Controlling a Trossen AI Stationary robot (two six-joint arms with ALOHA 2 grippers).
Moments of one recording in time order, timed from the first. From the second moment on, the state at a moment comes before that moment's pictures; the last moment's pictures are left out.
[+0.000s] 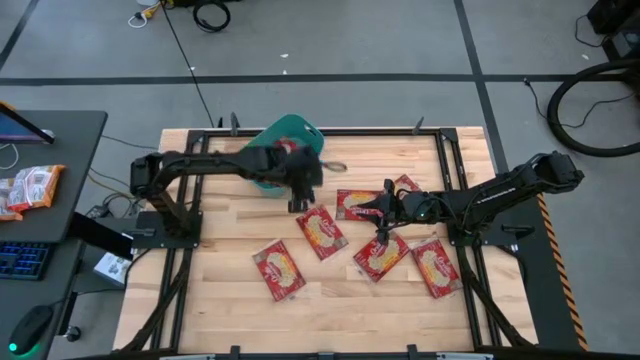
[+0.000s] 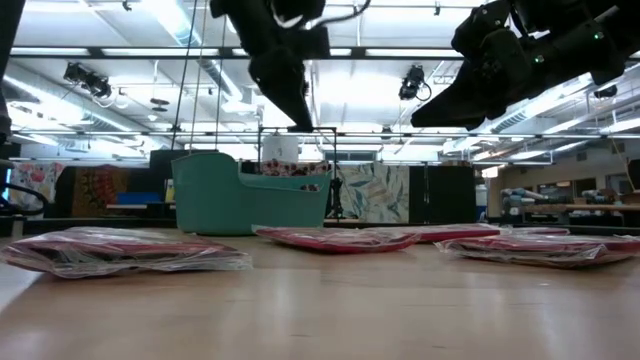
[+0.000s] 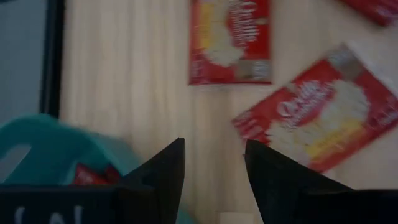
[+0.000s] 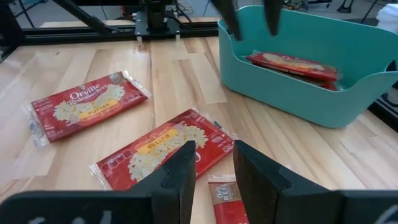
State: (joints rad) left arm 0.17 1.70 1.41 -0.68 -0.12 0.31; right arm 0.12 1.16 0.40 0.39 0.32 0.09
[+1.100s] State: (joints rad) left arm -0.20 1.86 1.12 -0.35 -0.33 0.57; right arm 0.12 1.16 0.40 0.39 0.32 0.10
